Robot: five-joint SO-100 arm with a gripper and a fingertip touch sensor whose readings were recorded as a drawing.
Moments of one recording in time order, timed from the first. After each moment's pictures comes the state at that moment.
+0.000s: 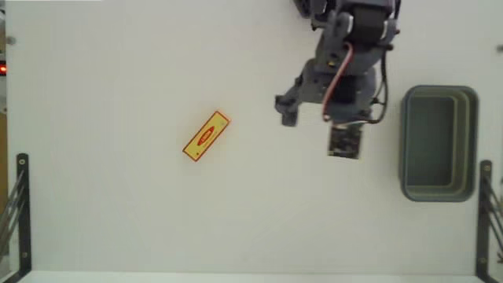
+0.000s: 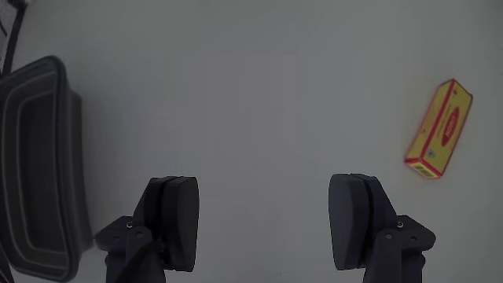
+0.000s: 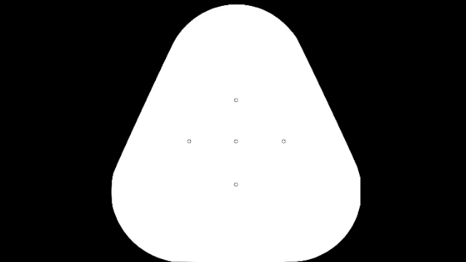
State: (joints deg) arm 7.3 141.2 114.4 81.8 -0.3
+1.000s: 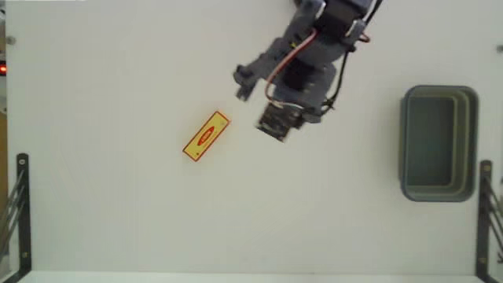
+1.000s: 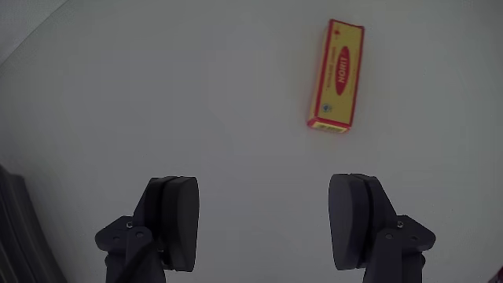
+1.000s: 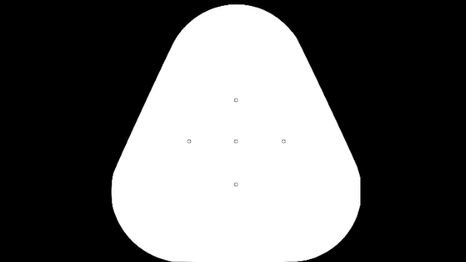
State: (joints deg) arm 27.6 141.2 114.4 81.8 -0.2
